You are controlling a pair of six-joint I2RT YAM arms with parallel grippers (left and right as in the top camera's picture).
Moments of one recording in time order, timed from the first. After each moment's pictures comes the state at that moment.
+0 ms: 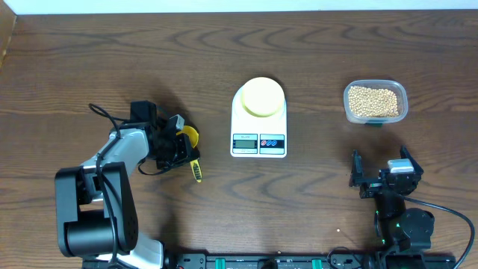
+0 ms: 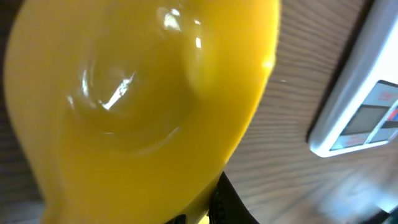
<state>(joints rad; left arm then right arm) 0.09 1.72 0.84 -0.60 0.56 -0.14 0.02 0.01 0.01 -0.07 -0.03 -0.08</state>
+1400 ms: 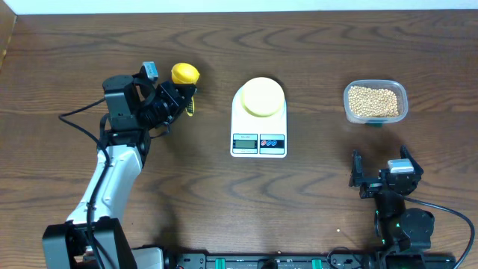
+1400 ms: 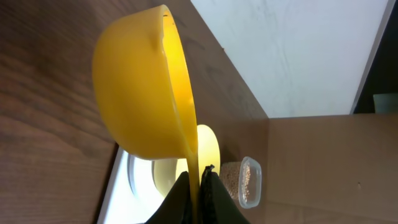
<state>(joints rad) 0.09 1.45 0.81 0.09 0.73 -0.88 0.02 0.01 0.01 -0.07 -0.03 -0.08</state>
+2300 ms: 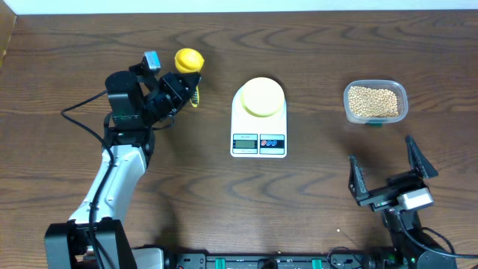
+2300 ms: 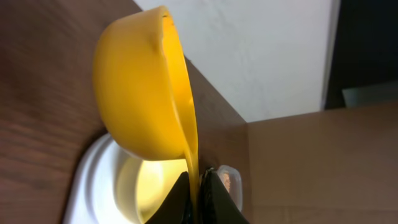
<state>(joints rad) 0.05 1.45 0.81 0.27 0.73 -0.96 0.02 0.04 0.06 0.49 -0.34 -0.01</state>
